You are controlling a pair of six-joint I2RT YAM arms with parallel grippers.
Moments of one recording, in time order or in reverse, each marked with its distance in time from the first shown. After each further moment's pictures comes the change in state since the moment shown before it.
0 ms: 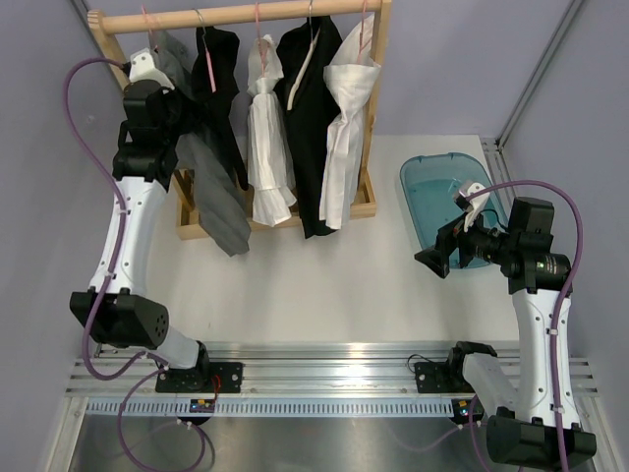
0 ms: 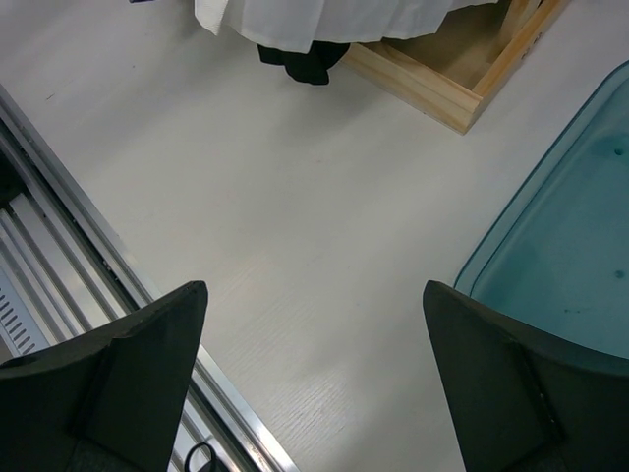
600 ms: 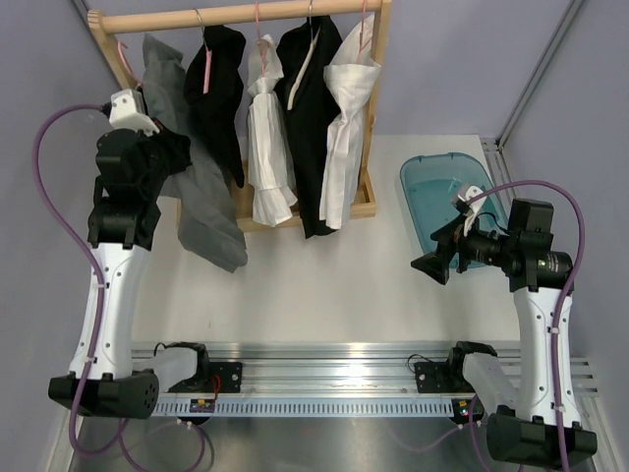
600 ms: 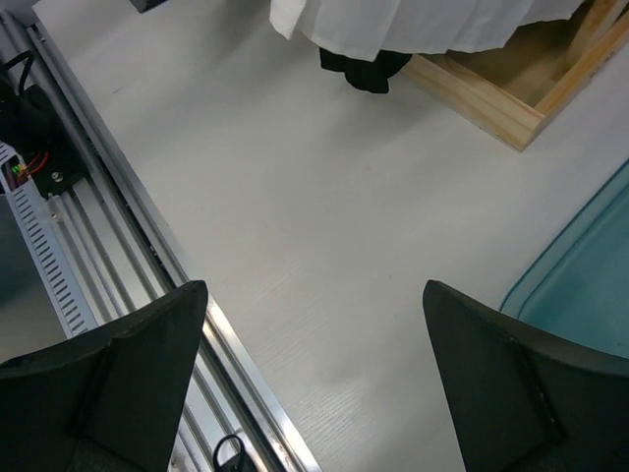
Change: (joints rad) left arm 0.000 -0.372 -0.255 -0.053 0.068 0.022; right arm 0.000 0.008 0.016 -0.071 -0.106 -0.045
